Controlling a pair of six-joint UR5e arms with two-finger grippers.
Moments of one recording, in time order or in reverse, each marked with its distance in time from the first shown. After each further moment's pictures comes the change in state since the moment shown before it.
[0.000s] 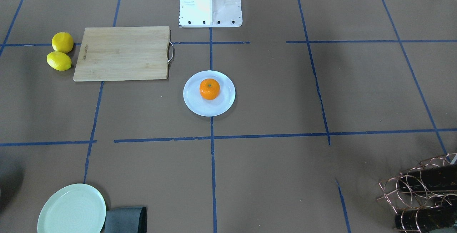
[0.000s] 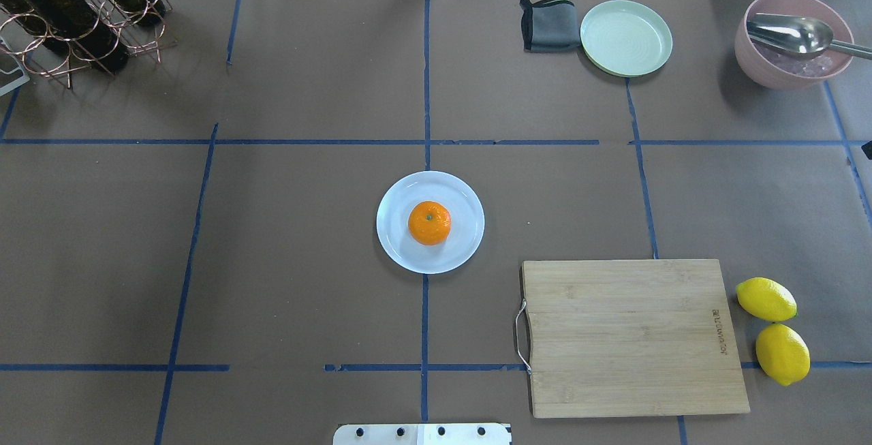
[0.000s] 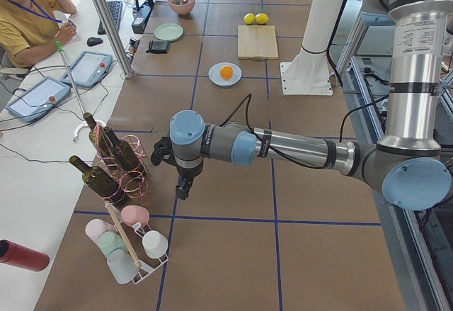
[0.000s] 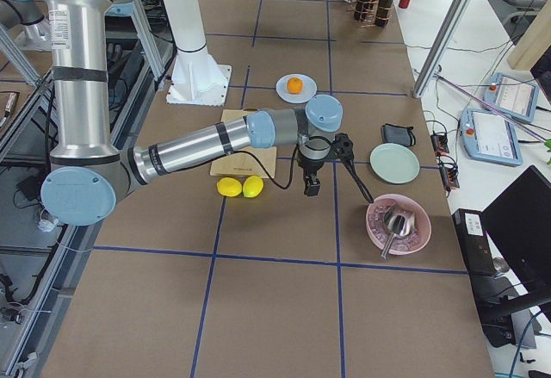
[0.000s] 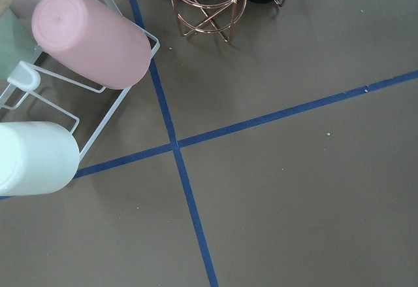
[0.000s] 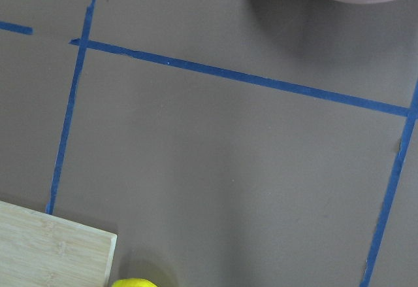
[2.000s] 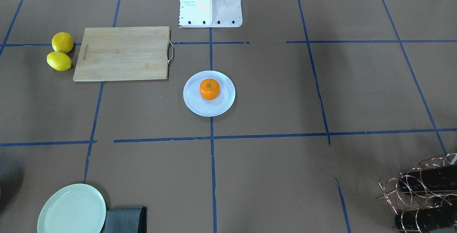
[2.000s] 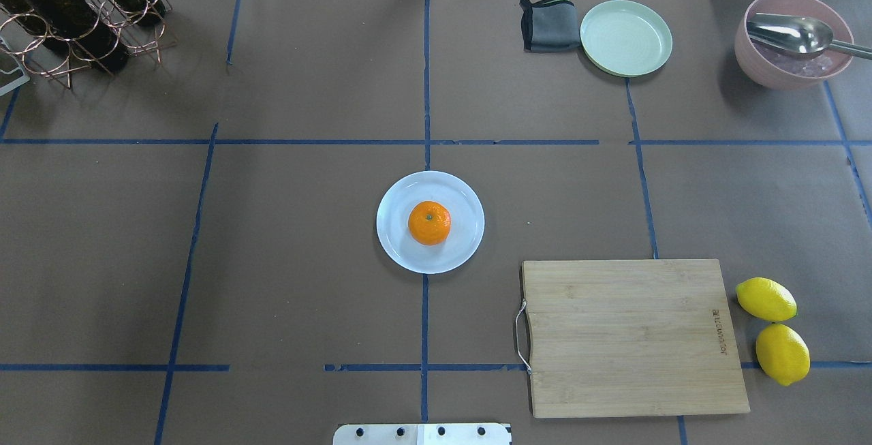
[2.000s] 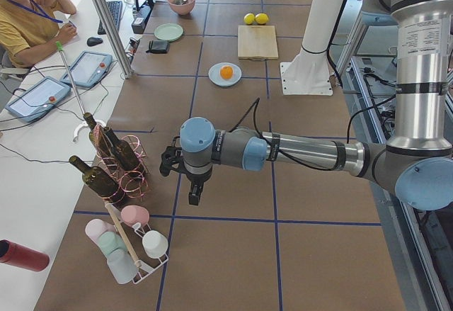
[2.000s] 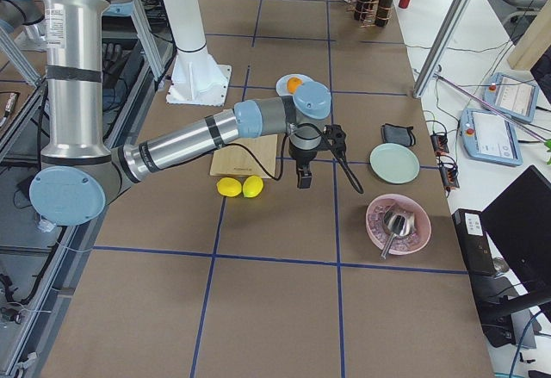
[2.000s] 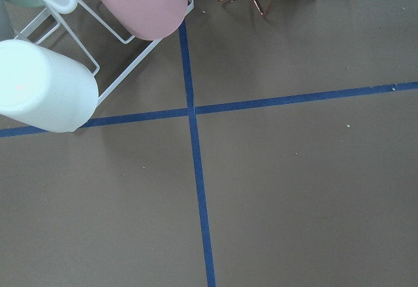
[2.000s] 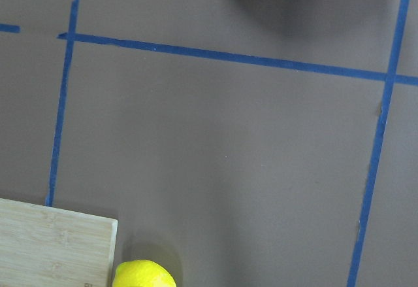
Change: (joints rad) left arm -0.006 0.063 -0.042 -0.005 -0.036 -0.062; right arm 0.009 -0.075 0.091 -0.030 -0.025 0.074
